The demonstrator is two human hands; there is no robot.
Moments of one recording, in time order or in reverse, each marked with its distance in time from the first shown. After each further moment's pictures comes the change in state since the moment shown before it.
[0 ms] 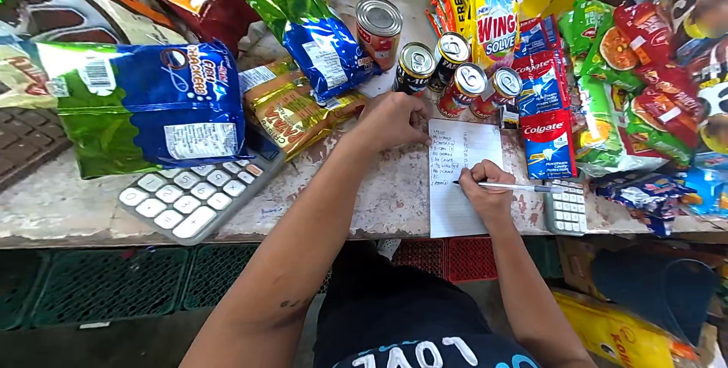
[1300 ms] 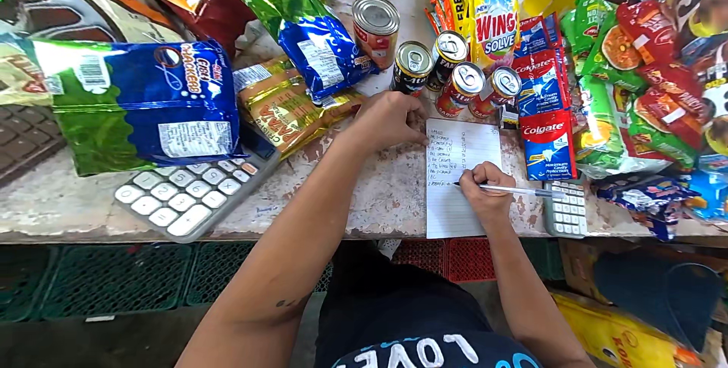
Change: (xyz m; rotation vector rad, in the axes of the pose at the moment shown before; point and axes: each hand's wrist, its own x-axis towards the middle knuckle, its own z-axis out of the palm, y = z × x) left_hand -0.001 0.001 -0.001 0.015 0.012 0.004; right_hand -0.001 0.003 0.001 0.017 0.053 -0.019
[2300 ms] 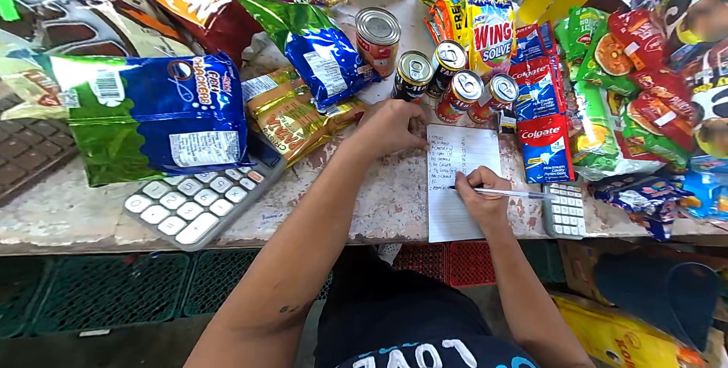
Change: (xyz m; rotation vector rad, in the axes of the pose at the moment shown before) left_hand 0.001 -0.002 0.001 -0.005 -0.003 0.019; right_hand 0.000 -0.002 0.001 -0.005 -0.017 0.015
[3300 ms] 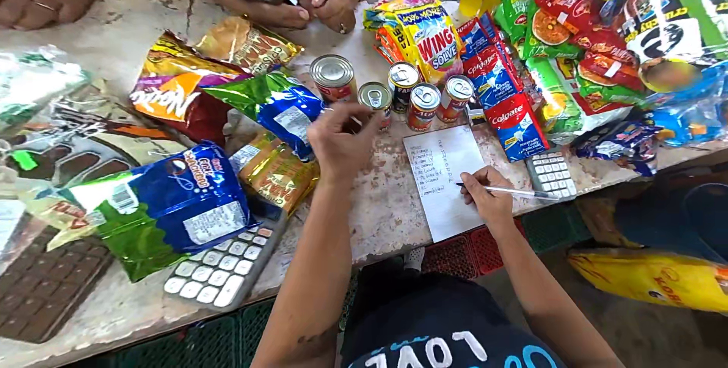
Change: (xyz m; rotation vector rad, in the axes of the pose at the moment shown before) left_hand -0.009 -0.013 -0.005 -0.182 0.740 0.327; right_hand -0.023 -0.007 -0.028 0.108 0.168 0.343
